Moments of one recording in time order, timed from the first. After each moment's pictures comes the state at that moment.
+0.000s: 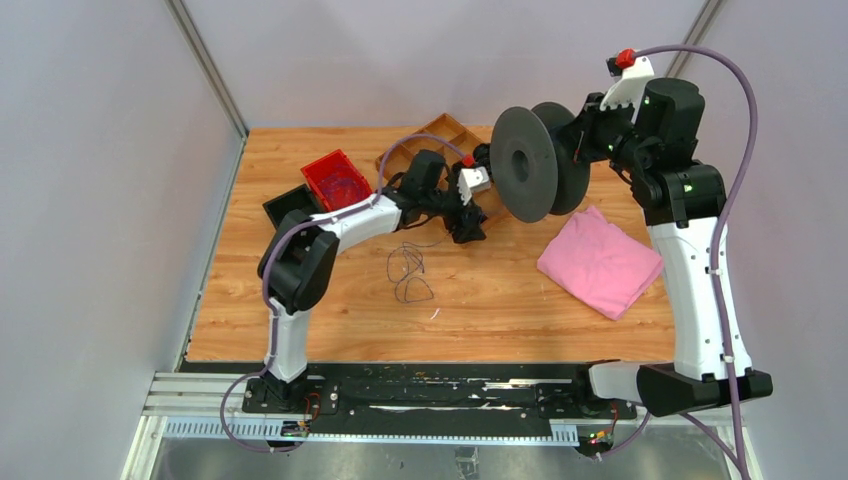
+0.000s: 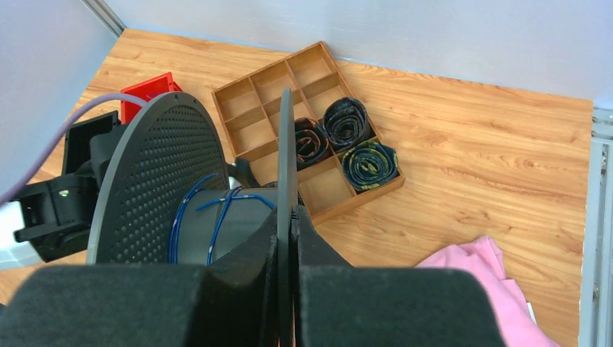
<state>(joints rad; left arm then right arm) -0.63 1.98 1.44 -0.02 0.68 0.29 0.16 1.29 1.78 -0.77 -0.26 0.09</state>
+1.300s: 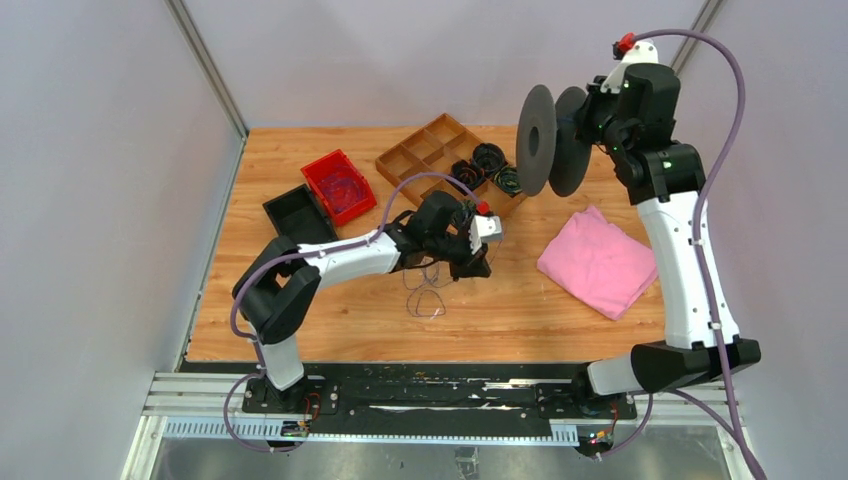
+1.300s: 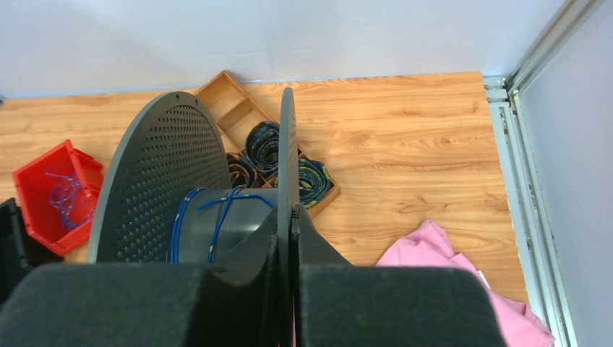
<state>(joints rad) -0.81 1.78 1.16 0.05 0.67 0.21 0.18 1.39 1.84 -0.74 0.06 0.16</state>
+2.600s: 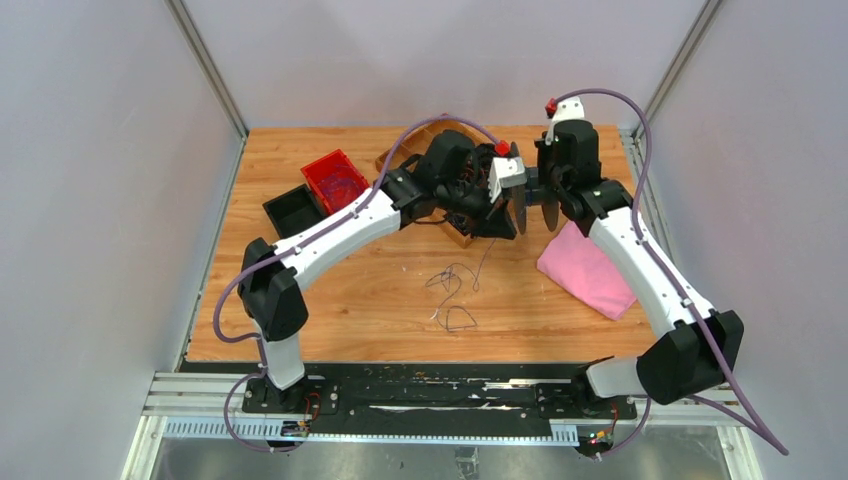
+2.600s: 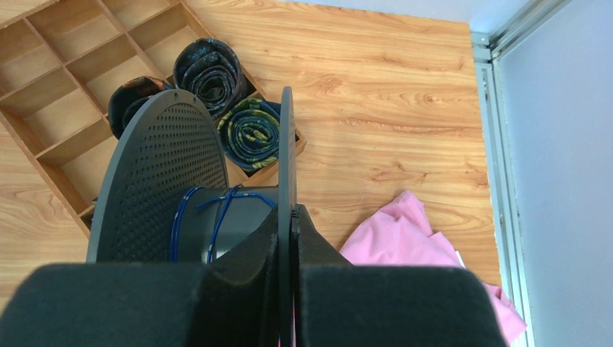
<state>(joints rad) -0.85 1.81 1.71 -0.42 0.75 0.15 0.33 1.37 1.32 -0.39 0.32 0.01</state>
